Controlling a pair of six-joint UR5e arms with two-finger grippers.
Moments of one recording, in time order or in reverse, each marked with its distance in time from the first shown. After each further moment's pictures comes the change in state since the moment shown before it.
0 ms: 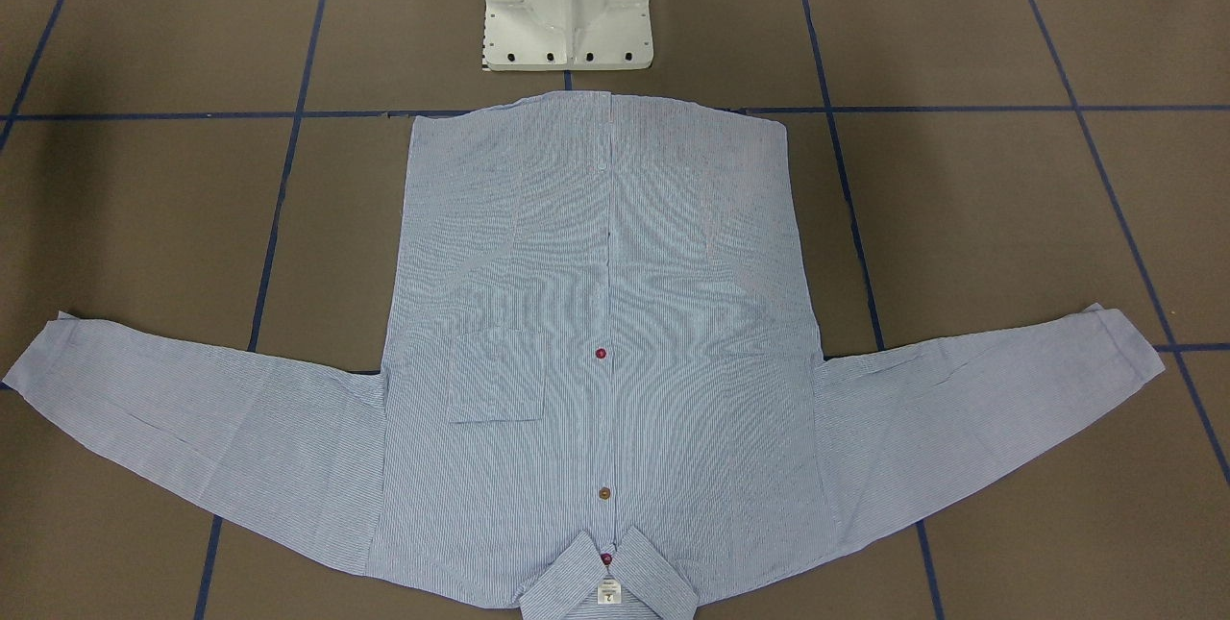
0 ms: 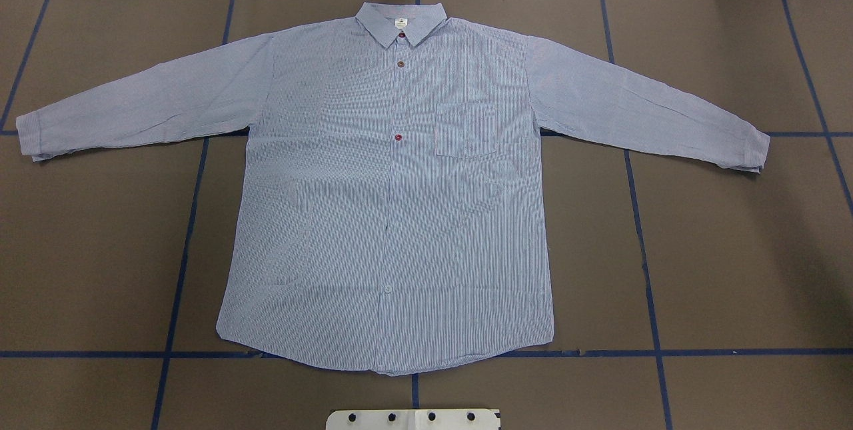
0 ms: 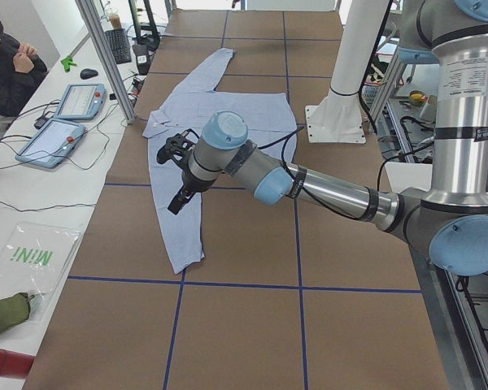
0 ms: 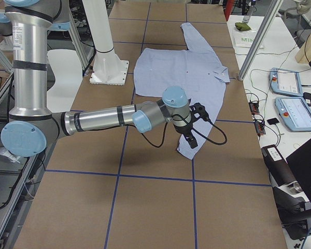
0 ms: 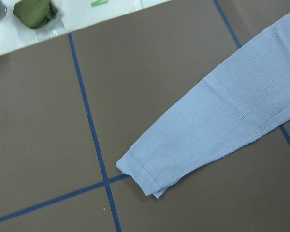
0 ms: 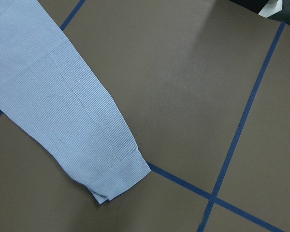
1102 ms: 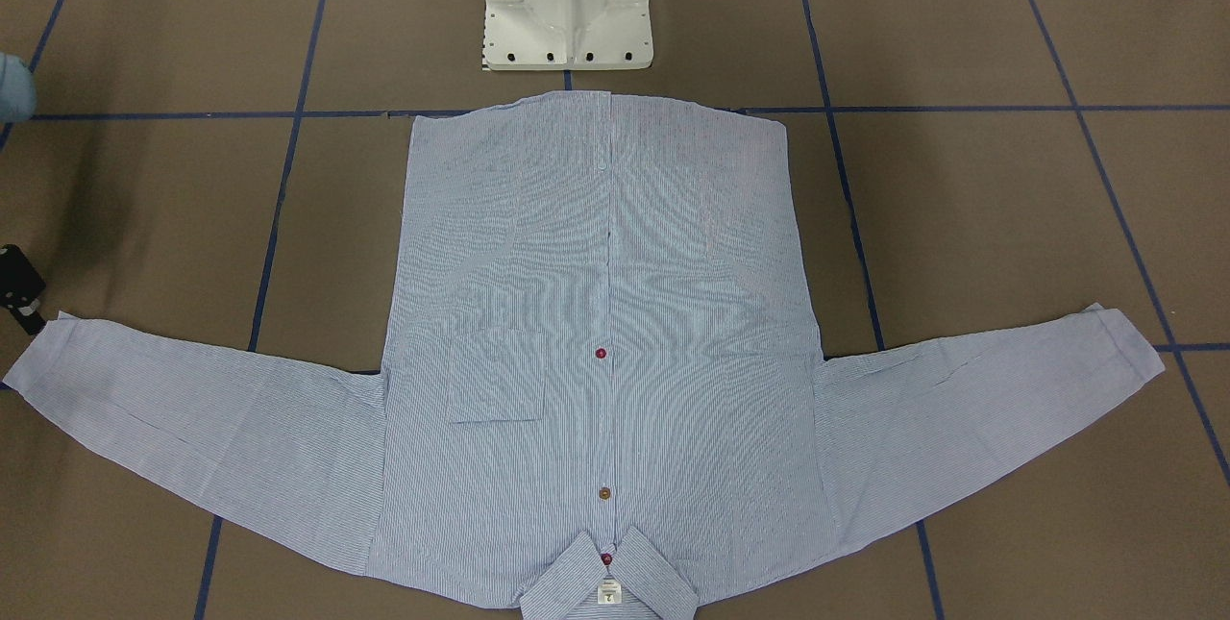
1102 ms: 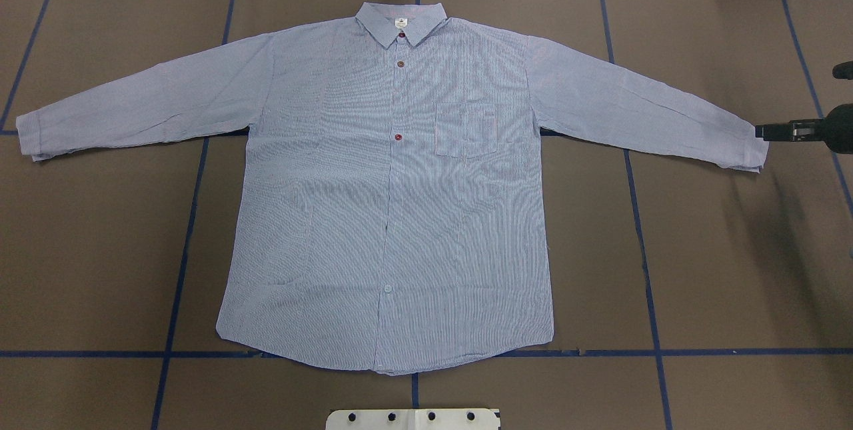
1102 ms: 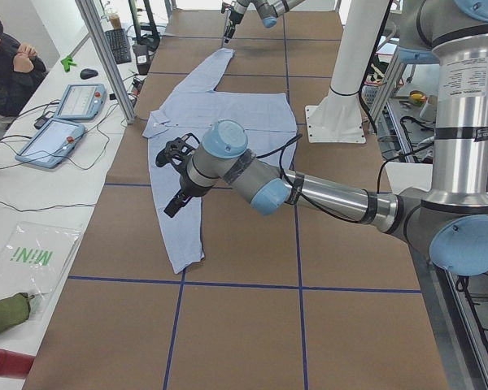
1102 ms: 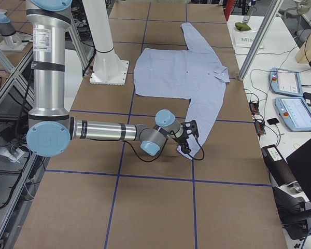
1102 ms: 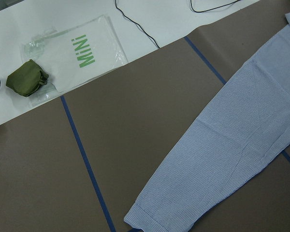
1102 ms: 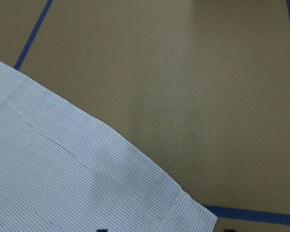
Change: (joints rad) left arm 0.000 0.002 0.024 -0.052 -0.002 0.004; right arm -0.363 -0.023 -0.314 0.707 -0.338 0.754
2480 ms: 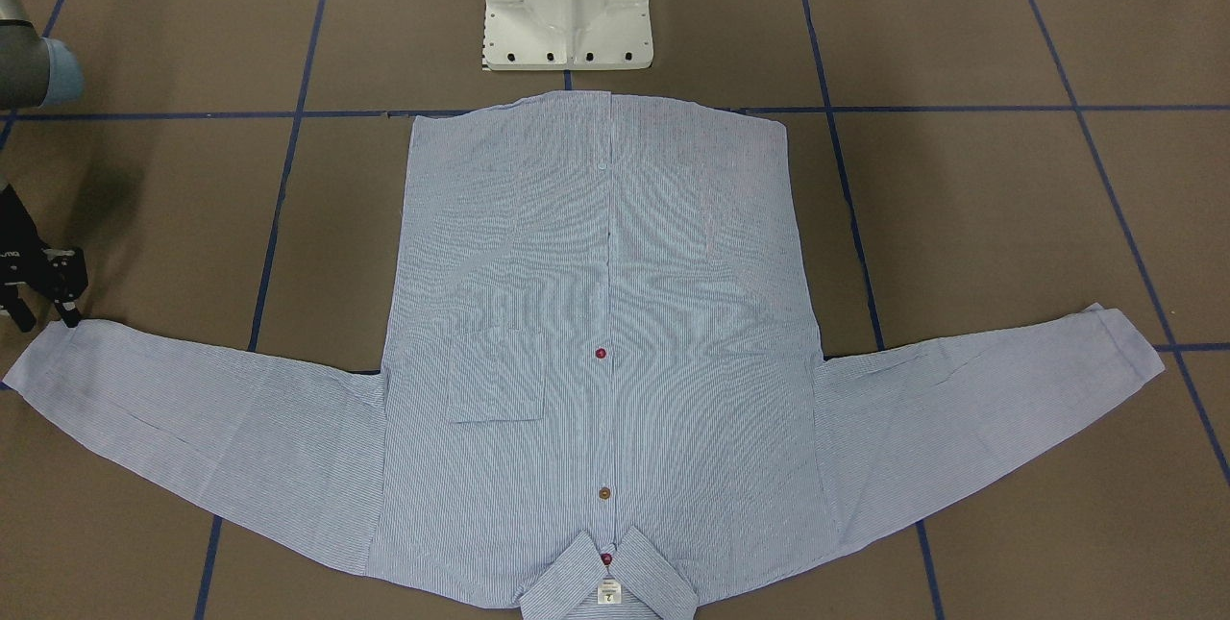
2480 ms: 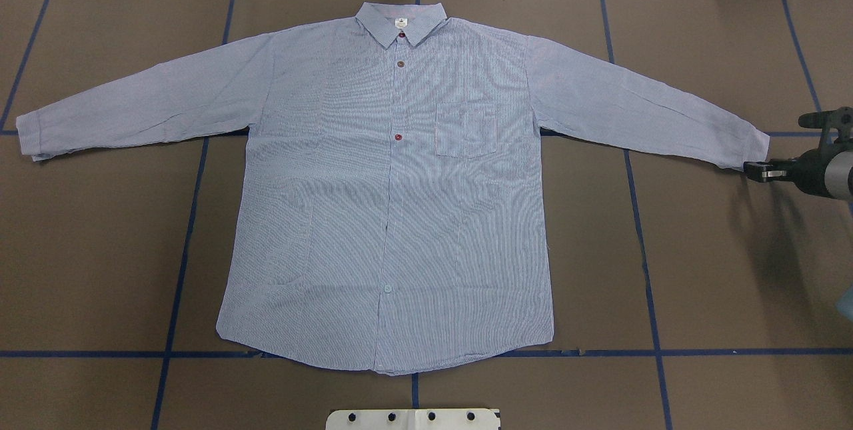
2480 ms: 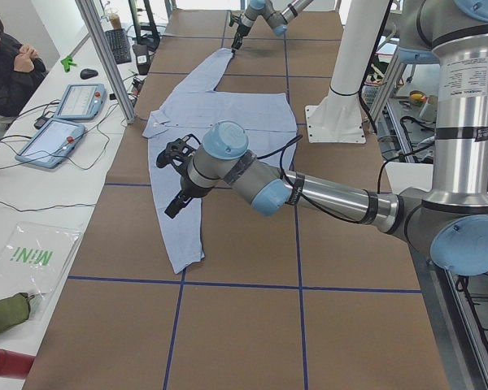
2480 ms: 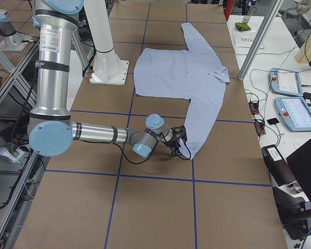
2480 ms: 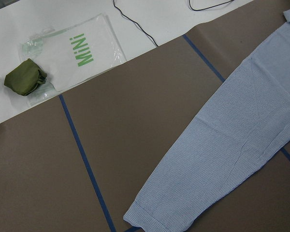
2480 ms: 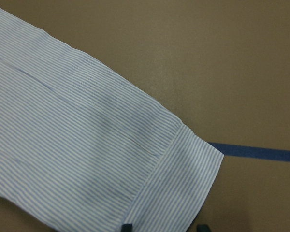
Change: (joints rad) left arm 0.000 0.003 0.001 0.000 -0.003 0.005; right arm -0.161 -0.048 -0.025 0.039 -0.181 0.056
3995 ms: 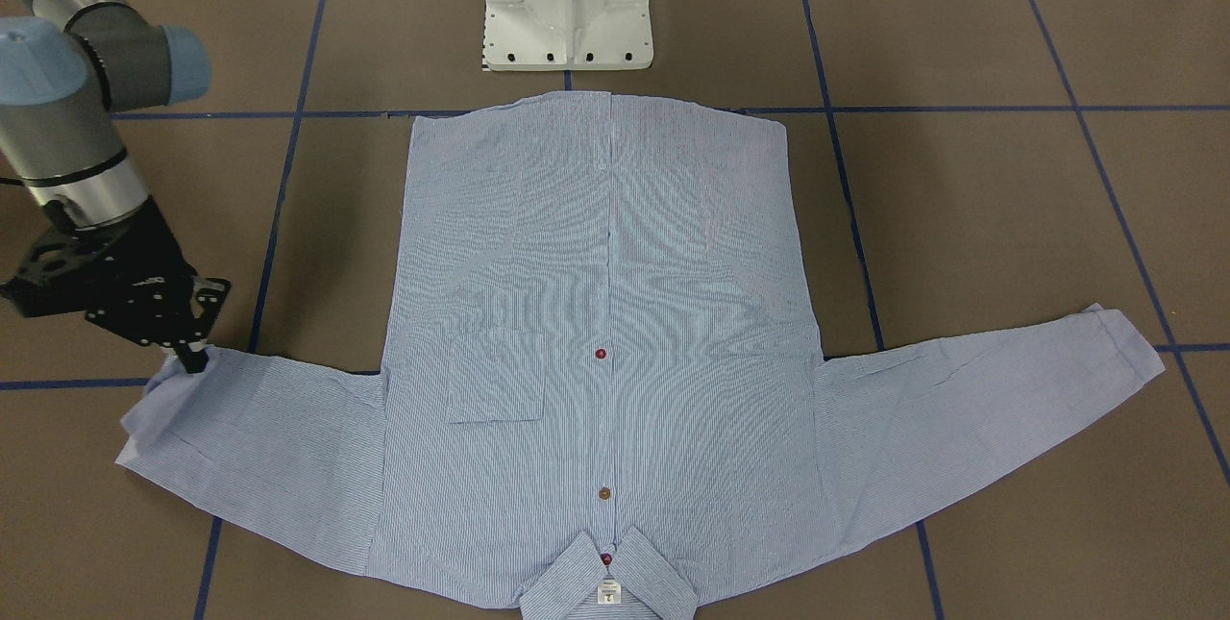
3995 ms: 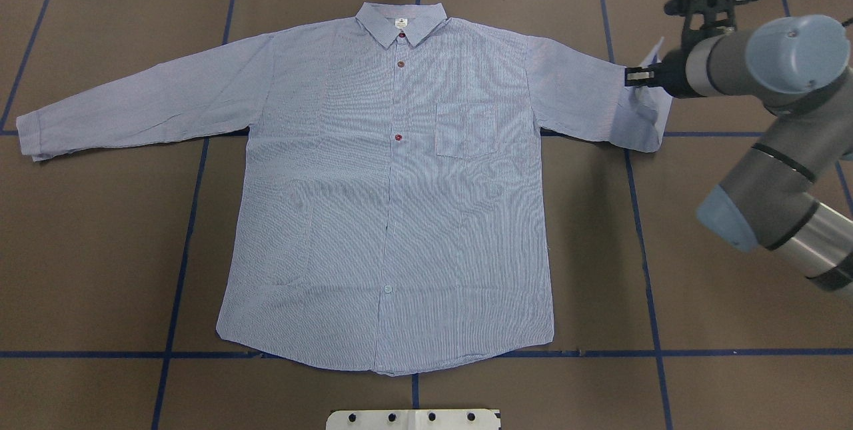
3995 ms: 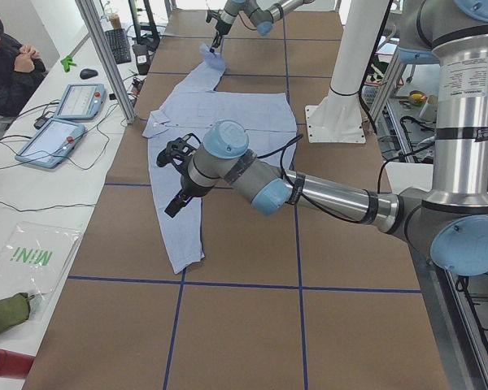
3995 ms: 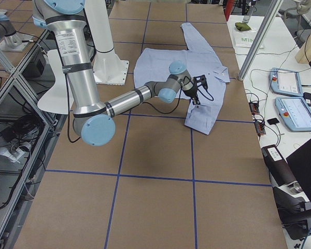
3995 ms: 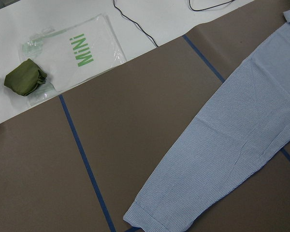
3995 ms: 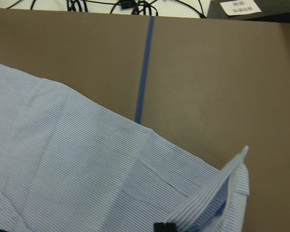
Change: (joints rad) left arm 0.000 0.000 -0.004 0.000 0.000 -0.001; right arm -0.045 0.445 0.249 -0.588 0.002 0.081
